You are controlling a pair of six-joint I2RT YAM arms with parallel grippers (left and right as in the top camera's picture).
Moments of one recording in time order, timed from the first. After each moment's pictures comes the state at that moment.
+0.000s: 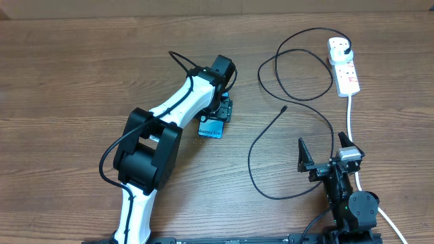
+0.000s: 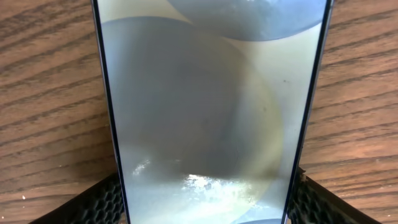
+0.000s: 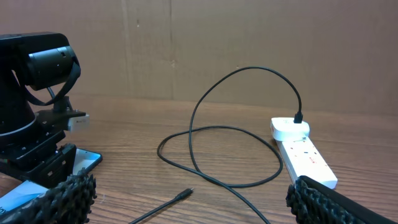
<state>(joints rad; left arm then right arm) -0.50 2.21 1.63 -0.91 -0.03 -0.35 0.09 0.02 0.02 -0.03 -0.06 -0.01</state>
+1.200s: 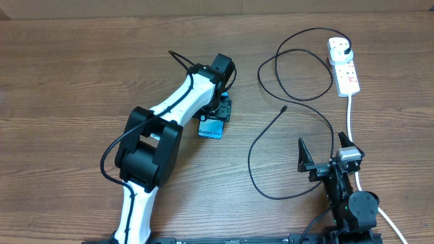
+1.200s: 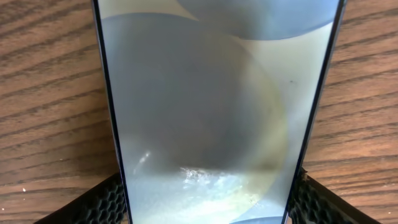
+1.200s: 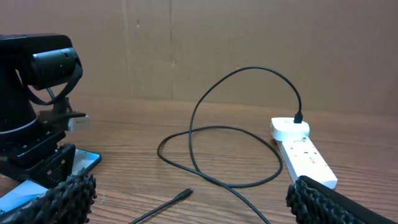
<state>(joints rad) -0.48 2.23 1.69 -0.98 -0.02 -0.36 0.09 0.02 0.02 -0.03 -0.06 -0.01</state>
